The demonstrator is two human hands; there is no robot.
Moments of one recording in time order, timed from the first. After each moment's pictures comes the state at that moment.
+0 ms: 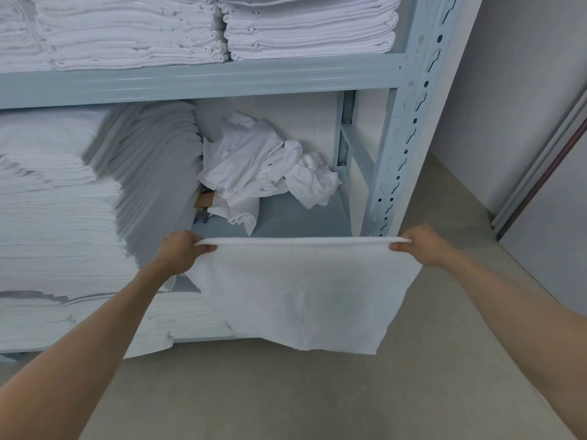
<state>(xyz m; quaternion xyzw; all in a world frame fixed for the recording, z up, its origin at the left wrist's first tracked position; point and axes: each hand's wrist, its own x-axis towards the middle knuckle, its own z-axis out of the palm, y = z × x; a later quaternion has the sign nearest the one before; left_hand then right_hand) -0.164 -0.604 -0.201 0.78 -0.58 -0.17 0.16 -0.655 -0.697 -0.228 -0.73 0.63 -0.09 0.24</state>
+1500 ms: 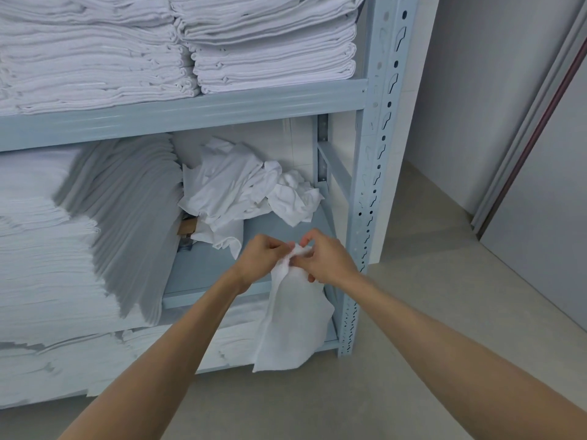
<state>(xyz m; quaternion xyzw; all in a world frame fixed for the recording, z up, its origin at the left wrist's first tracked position) -0.329 -0.626 -0.161 0.58 -0.63 -0.41 0.32 -0.494 -0.642 -0.190 -0.70 0.58 -0.28 0.32</state>
